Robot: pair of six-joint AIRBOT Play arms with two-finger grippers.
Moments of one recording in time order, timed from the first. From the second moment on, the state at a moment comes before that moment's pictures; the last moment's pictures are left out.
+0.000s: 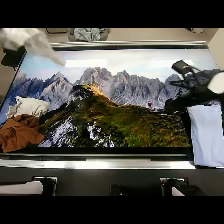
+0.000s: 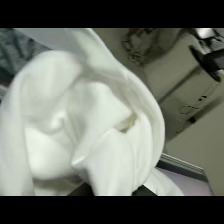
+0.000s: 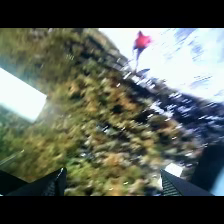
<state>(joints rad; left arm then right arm) 0.33 -1.46 2.02 0.65 -0.97 -1.40 -0.01 -1.09 1.34 -1.45 1.39 1.07</state>
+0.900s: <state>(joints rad) -0.42 -1.19 1.17 0.83 -0.85 -1.49 -0.01 -0.79 1.33 -1.65 1.52 1.07</state>
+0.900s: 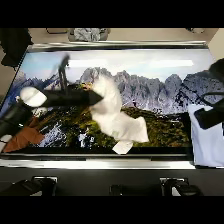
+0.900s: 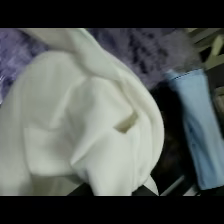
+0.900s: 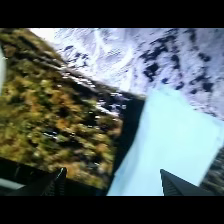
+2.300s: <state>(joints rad) -0.07 -1.32 0.77 0.84 -1.10 -1.38 -0.12 -1.38 1.07 -1.19 1.43 1.00</state>
